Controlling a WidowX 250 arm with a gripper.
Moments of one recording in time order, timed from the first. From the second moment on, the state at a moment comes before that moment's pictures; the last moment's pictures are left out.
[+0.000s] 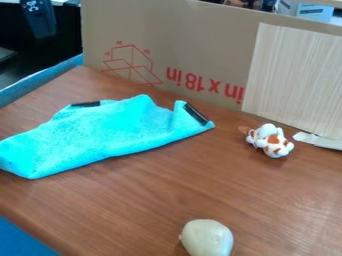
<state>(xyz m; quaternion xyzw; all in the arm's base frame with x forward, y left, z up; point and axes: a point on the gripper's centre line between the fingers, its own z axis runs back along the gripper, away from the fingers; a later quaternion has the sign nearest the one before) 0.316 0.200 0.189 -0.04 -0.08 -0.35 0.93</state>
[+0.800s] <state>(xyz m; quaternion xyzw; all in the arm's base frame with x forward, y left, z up) 0.342 0.216 0.125 -0.08 -0.11 -0.35 0.92</state>
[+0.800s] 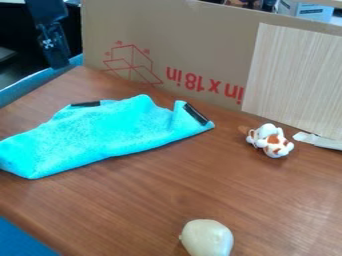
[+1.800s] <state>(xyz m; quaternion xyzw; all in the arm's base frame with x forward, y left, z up) 0.385 0.220 0.067 0.00 -0.14 -0.28 0.95</state>
